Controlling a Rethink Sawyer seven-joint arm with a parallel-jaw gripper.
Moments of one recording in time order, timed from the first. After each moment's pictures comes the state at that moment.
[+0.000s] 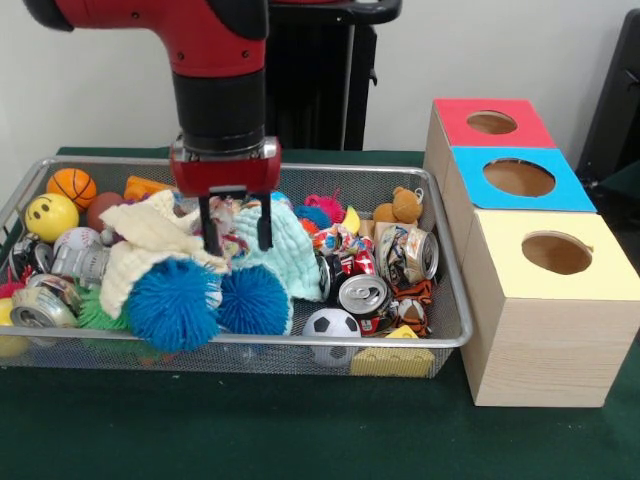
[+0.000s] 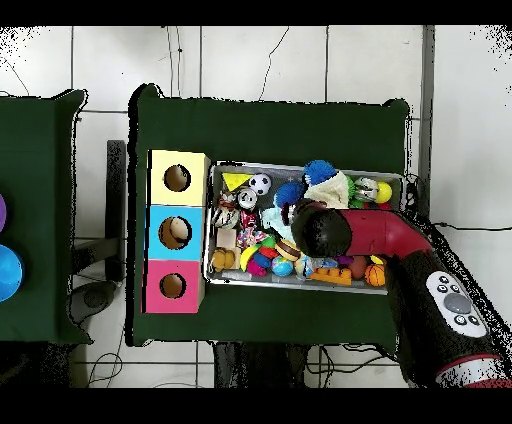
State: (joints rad) arm -0.67 -0.61 0.39 1.68 -0.50 0.47 1.65
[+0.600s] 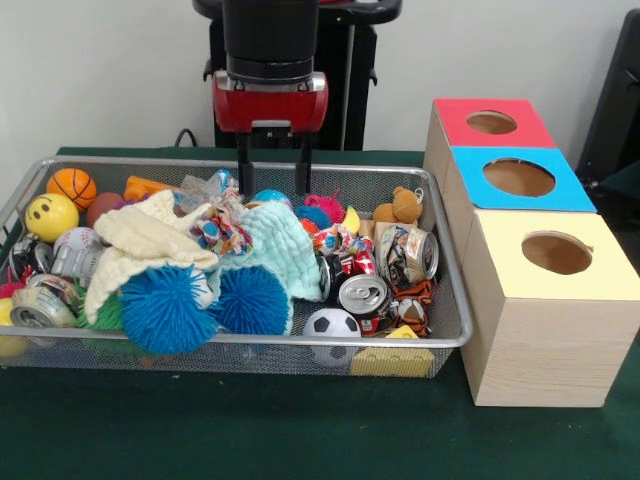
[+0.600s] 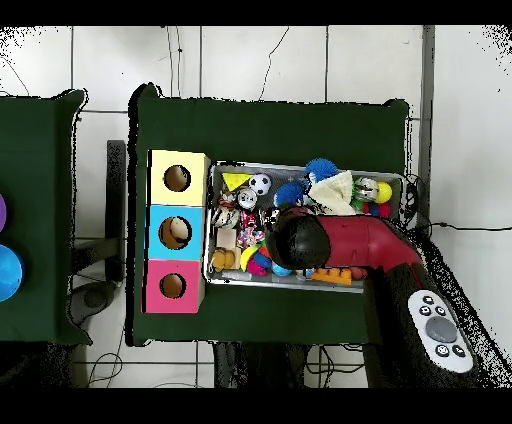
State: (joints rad) arm -0.55 -0.77 0.30 1.76 -0.41 0.48 1.65
